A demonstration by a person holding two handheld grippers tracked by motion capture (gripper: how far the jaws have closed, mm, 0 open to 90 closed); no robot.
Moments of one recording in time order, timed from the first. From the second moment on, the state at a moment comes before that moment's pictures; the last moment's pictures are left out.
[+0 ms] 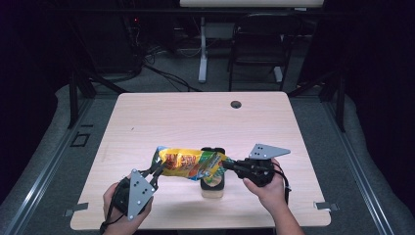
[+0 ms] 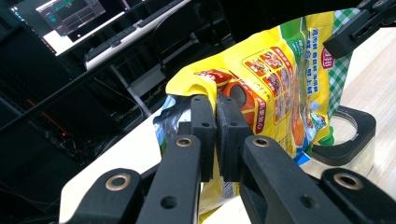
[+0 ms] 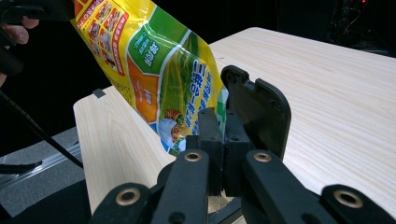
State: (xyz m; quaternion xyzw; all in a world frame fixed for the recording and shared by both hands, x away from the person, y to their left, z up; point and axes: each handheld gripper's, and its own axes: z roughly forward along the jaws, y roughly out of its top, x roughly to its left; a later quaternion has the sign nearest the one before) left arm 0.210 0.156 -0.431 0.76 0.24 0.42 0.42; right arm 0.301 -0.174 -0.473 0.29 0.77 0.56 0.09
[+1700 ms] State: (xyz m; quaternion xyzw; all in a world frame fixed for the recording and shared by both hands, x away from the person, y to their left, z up) left arm 0.211 0.154 -0.430 0.76 0.24 0.42 0.42; right arm 0.302 -0.175 -0.475 0.29 0.77 0.56 0.09
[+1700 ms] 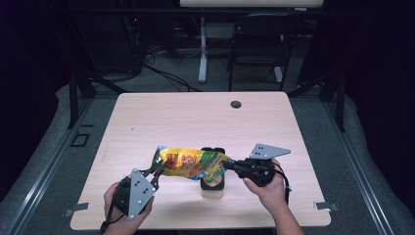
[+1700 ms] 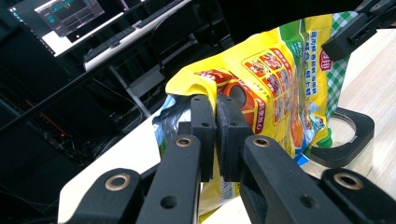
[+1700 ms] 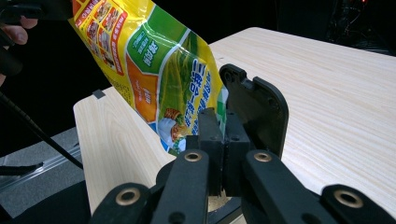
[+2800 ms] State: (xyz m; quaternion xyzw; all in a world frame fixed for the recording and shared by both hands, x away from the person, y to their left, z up) left arm 0.211 0.149 -0.425 0.77 0.23 0.42 0.43; right arm 0.300 -0.186 -0.467 0.27 0.79 0.55 0.08
